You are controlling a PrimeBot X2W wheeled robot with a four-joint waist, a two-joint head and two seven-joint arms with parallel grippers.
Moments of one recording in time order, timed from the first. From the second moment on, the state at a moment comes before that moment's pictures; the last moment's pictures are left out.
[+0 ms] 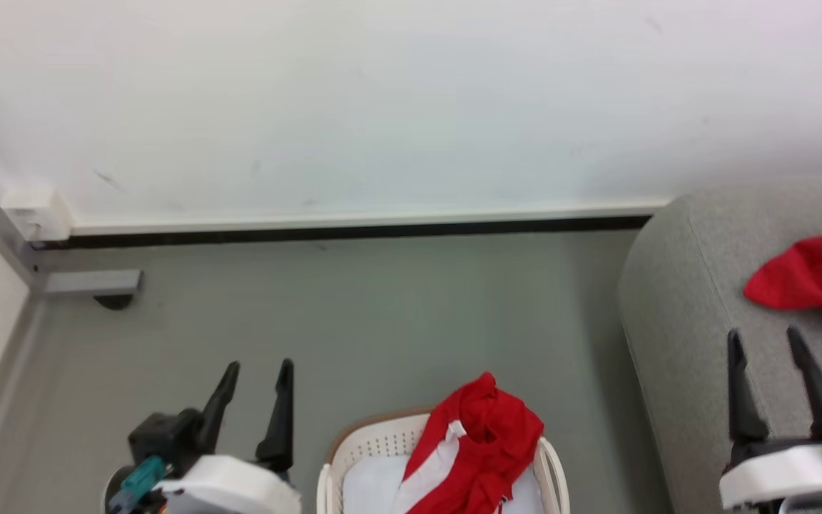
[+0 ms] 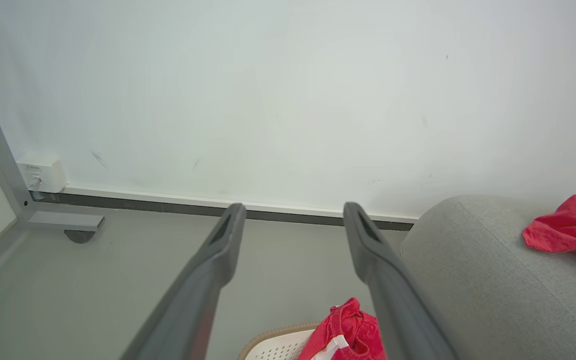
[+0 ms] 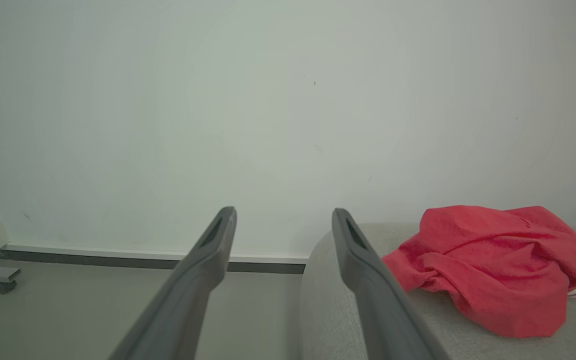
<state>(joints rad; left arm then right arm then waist) -0.21 0.33 -0.52 0.14 -0.62 0.27 -0.26 -0.21 -0.07 -0.10 0.30 0.11 0.13 -0.26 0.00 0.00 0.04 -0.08</state>
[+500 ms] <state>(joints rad) 0.00 0.21 -0.18 0.17 -0.40 0.06 -0.26 -0.05 -0.05 0.00 0.35 0.12 0.13 -0.26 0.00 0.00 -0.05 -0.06</state>
